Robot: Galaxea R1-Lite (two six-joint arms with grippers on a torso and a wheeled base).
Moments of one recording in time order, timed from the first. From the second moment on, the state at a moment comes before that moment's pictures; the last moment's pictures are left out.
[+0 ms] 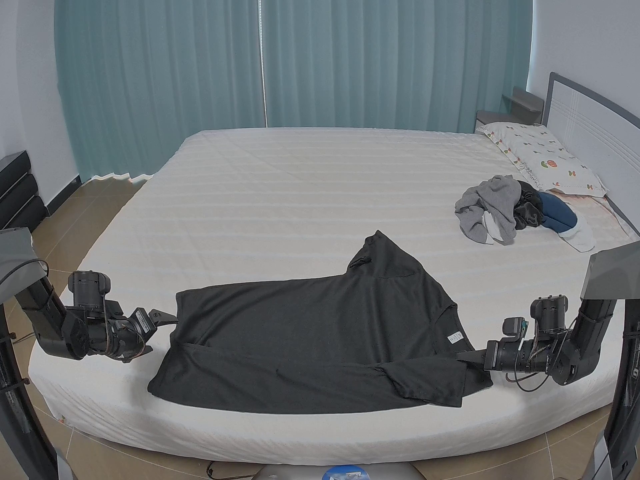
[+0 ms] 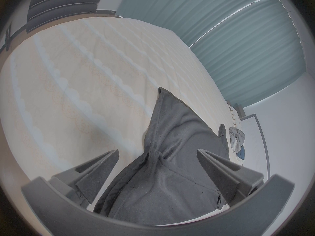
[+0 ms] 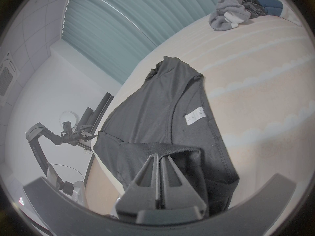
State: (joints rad) left arm 0.16 2.11 -0.62 -0.69 -0.40 -0.62; right arm 0.01 2.30 -0.46 -1.16 0.69 0.30
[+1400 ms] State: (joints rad) left arm 0.02 2.18 -0.69 -0.75 -0.29 -0.68; right arm -0.03 2.23 -0.30 -1.55 0.69 0.45
